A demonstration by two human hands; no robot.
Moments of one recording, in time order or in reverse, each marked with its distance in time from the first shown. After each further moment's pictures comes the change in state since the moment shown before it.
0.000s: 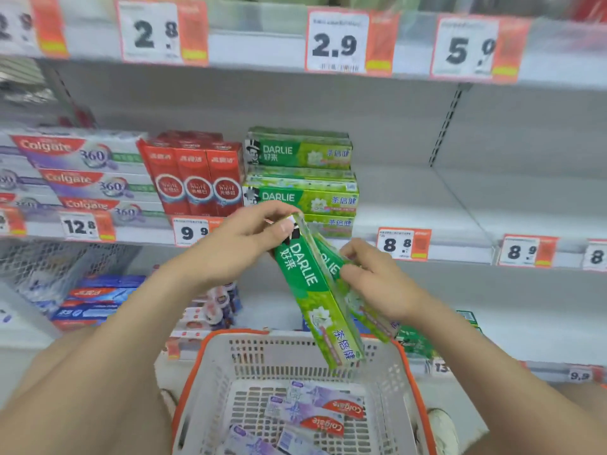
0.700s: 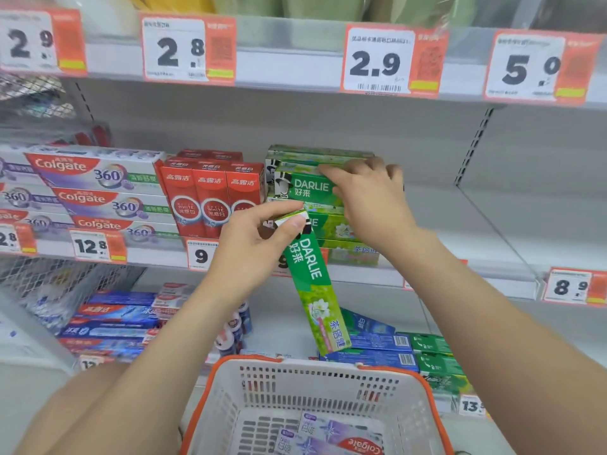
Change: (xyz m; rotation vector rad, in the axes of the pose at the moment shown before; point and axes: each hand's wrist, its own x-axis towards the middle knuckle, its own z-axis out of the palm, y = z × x) left_hand 0.033 -0.023 -0.011 -0.064 0.423 0.075; right_hand 0.147 -0.058 -0.025 -0.904 0.559 -0.392
